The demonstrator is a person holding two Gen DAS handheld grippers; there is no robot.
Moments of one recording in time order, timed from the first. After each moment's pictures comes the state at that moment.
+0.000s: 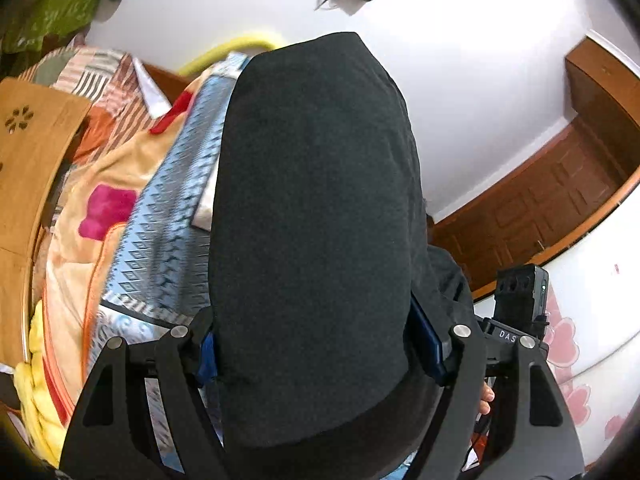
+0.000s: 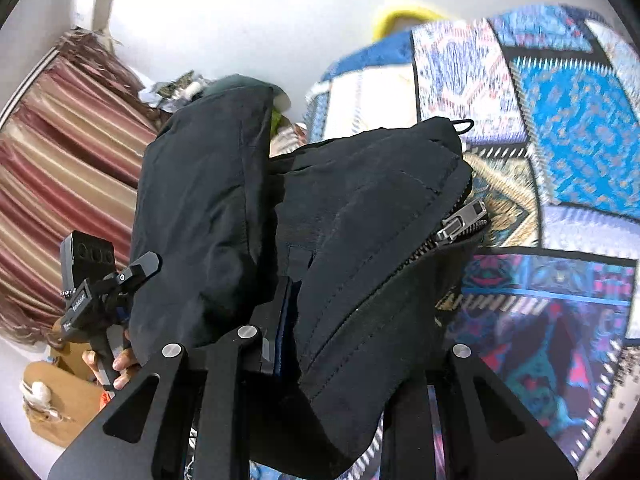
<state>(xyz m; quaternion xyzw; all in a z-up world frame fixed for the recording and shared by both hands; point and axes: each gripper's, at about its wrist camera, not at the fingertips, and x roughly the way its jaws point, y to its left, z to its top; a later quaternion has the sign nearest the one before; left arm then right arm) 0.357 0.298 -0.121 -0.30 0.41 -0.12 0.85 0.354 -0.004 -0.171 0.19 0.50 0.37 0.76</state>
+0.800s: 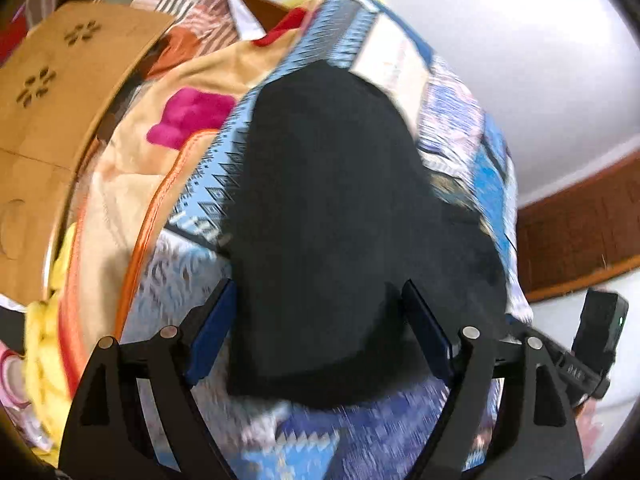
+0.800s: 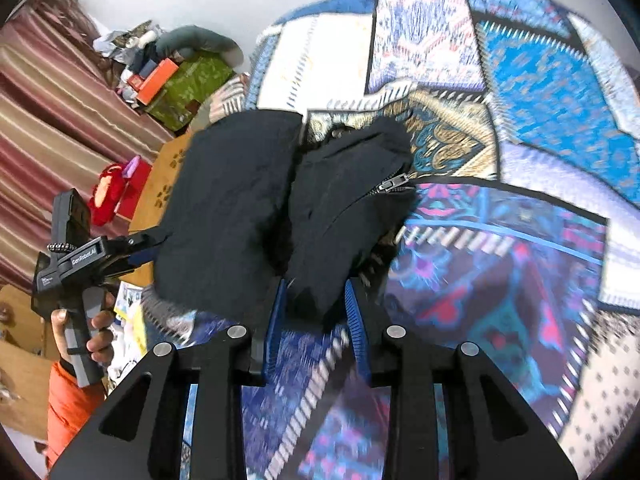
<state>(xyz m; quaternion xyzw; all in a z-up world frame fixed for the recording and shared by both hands) 0.333 0.307 -0.200 -0.29 0.50 -0.02 0.81 0.331 -0.010 -0.203 0.08 0.54 0.31 0.78</state>
